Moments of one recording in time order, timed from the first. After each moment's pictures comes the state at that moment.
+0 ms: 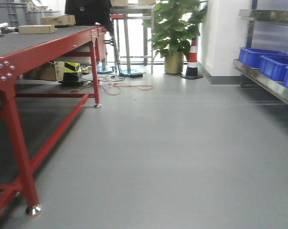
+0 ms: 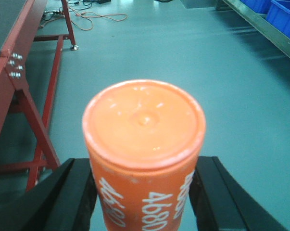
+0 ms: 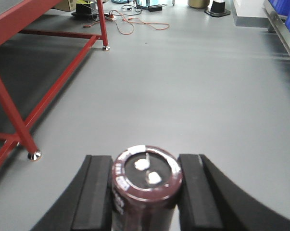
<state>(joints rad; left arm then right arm) -0.23 0.71 -1.11 -0.03 0.89 0.05 0.09 0.62 -0.97 0.23 0.80 -0.14</state>
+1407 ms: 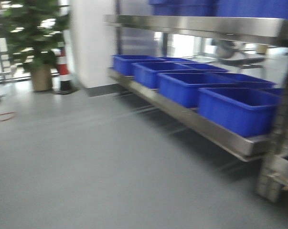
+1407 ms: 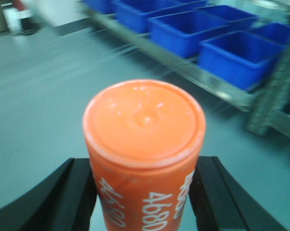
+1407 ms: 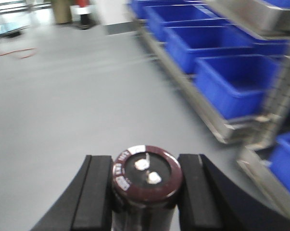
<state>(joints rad) -0.23 0.71 -1.11 -0.02 0.88 0.05 0.09 0.62 -0.97 0.24 0.80 -0.14</state>
